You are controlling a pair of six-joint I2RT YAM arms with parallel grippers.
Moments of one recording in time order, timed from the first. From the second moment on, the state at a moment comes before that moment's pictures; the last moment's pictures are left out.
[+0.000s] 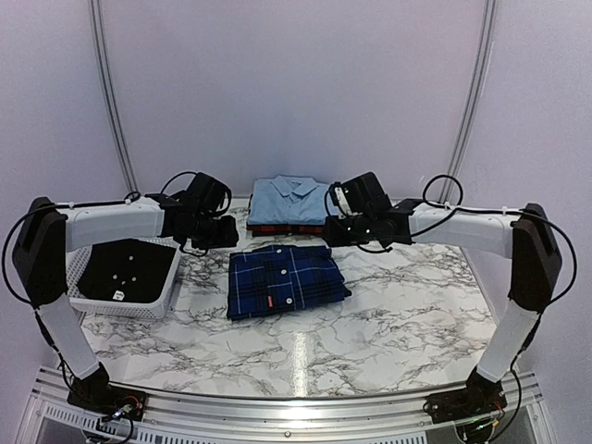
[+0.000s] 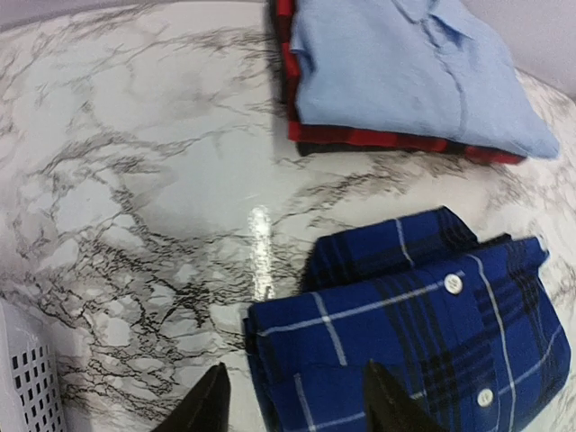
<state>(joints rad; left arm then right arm) -0.60 1.77 1.29 -0.40 -0.18 -0.54 0.67 1.77 1.32 -0.28 0.09 0.39</state>
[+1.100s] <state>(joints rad) -0.77 1.94 1.35 -0.34 0.00 -0.65 0.64 1.91 1.37 -0.29 0.00 0.32</state>
